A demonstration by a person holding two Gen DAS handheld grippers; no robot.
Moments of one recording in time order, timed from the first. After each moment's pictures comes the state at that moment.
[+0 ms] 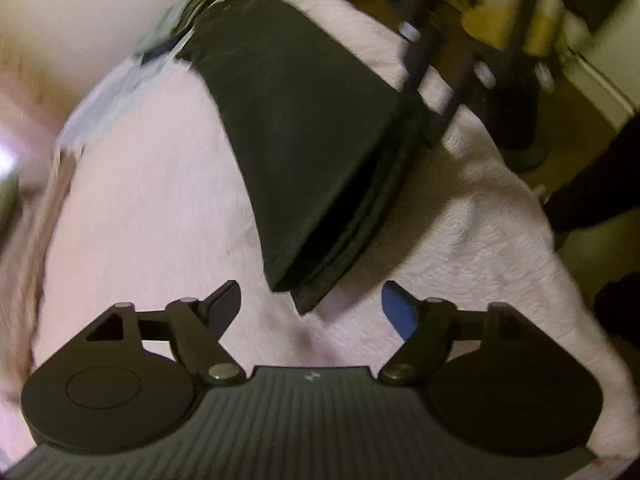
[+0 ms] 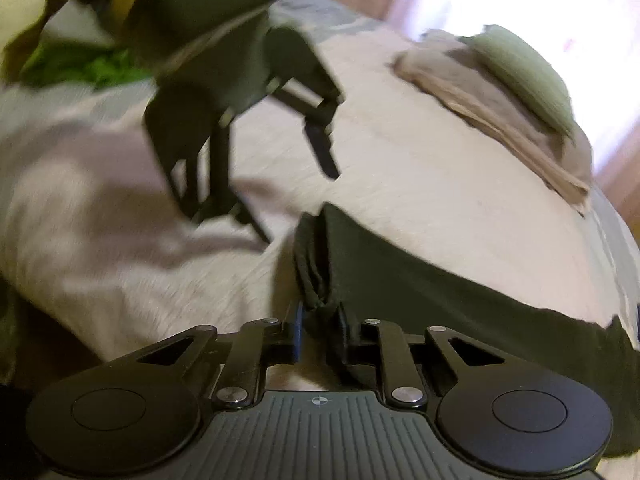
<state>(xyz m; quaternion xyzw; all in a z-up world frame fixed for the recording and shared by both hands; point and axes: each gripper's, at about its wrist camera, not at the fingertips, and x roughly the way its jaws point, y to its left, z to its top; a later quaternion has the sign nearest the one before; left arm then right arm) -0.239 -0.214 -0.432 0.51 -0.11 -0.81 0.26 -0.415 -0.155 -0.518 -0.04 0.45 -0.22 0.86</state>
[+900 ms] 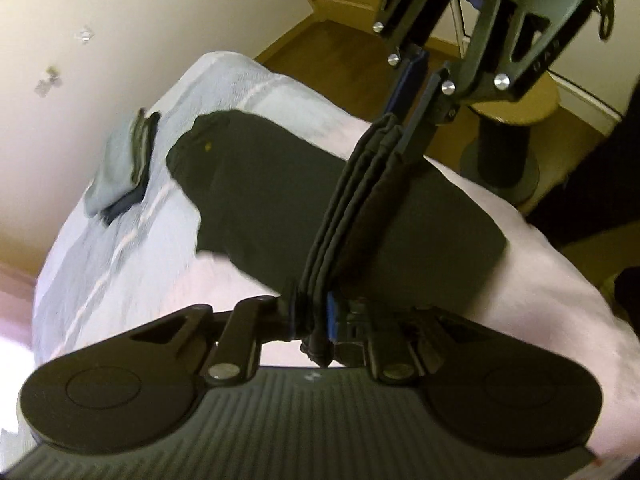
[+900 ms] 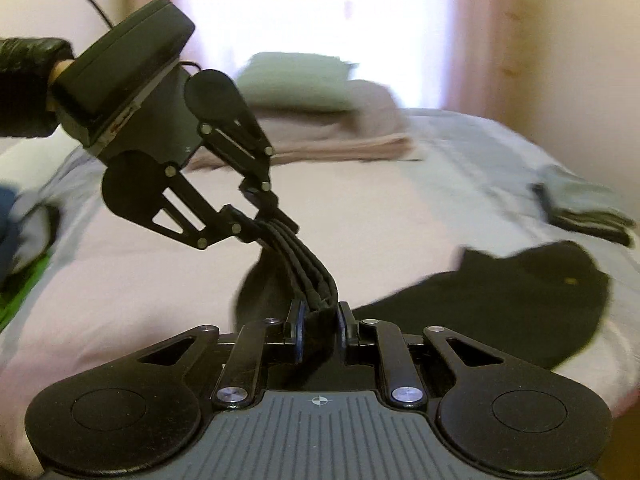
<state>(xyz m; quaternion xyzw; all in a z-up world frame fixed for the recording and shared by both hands) -0.446 -0.429 -0.262 0.50 -0.21 -0.83 0.08 -0.579 -0.334 -0.355 0.15 0.28 -0.42 0.85</state>
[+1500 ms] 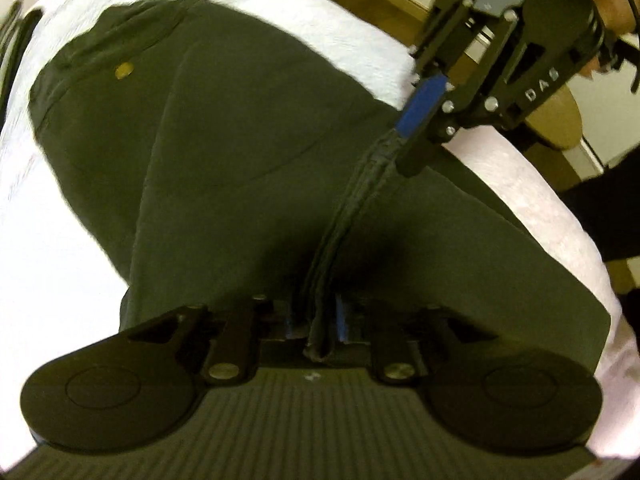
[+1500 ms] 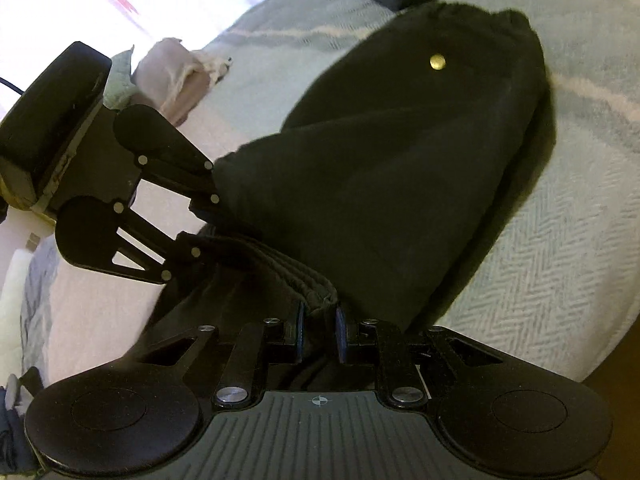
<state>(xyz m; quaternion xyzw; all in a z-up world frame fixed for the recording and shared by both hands) -0.652 -0.655 -0.413 0.61 -0.04 -0.79 -0.06 -0.787 -0.566 -0.504 0.48 0.22 -0.44 0.72</state>
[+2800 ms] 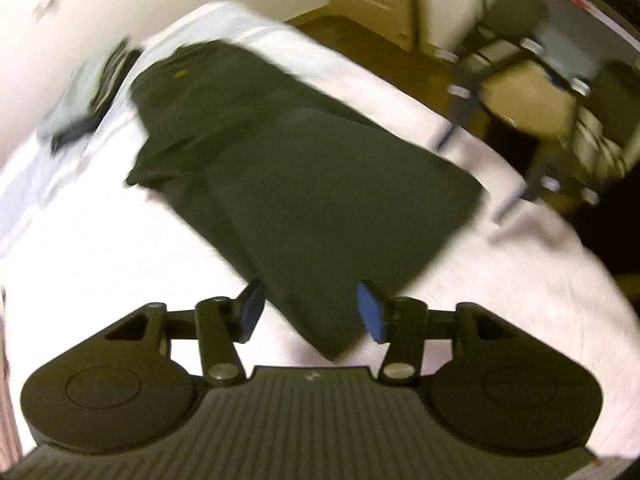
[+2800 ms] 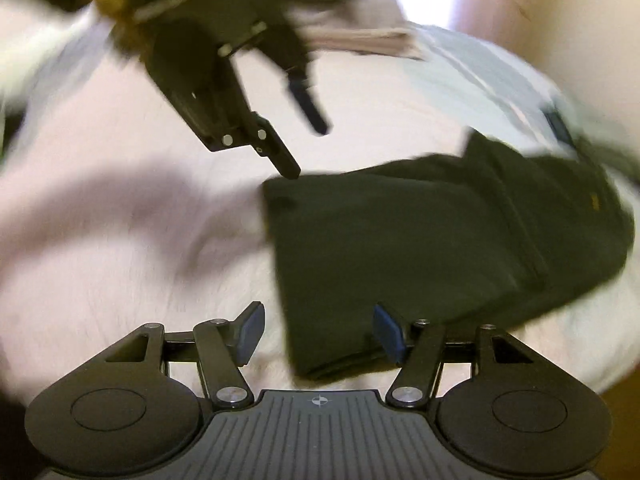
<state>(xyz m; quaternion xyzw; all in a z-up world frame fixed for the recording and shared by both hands) -0.426 -0.468 -0.383 0.49 -0.12 -0.86 0.06 -0.597 -0.292 -0.478 0.12 0.43 -0.39 0.80</state>
